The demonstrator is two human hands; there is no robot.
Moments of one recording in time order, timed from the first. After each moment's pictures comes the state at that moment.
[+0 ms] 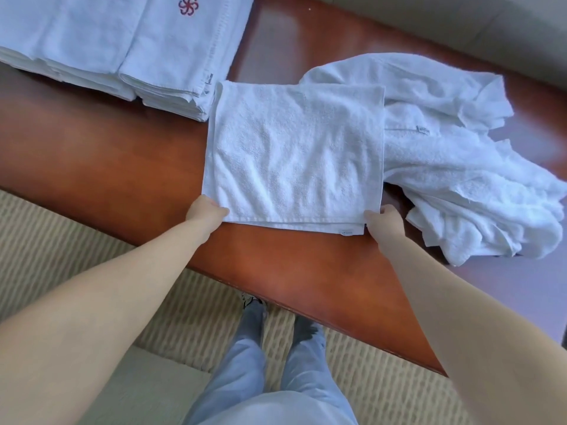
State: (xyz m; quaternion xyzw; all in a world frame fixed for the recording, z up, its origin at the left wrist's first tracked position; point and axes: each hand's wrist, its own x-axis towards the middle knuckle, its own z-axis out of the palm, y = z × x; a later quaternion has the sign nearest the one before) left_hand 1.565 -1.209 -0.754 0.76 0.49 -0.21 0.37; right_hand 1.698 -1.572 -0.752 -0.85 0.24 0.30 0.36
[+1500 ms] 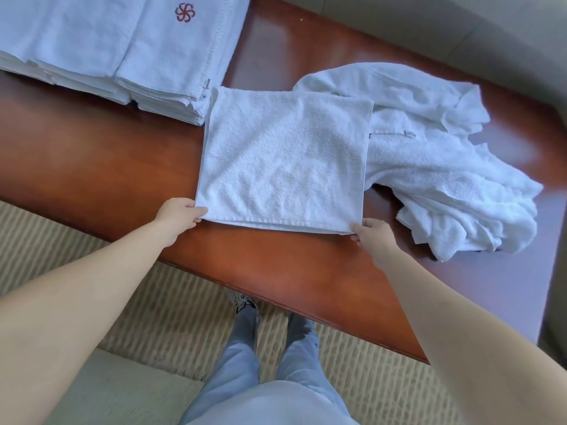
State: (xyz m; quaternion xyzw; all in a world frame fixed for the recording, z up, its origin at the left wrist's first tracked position) left_hand 1.540 -1.159 -0.736 0.71 0.47 -0.19 0.48; right_hand 1.664 -1.577 -0.733 -0.82 0.23 0.34 0.40
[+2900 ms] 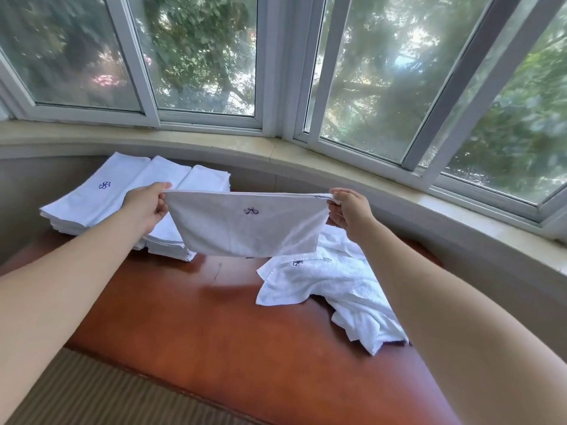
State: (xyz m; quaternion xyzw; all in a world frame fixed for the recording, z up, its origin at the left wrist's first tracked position) left_hand 1.648 -1.160 -0.401 0.52 0.41 0.16 0.74; right_hand 1.783 -1.562 -0.388 -0.68 0.10 0.13 0.71
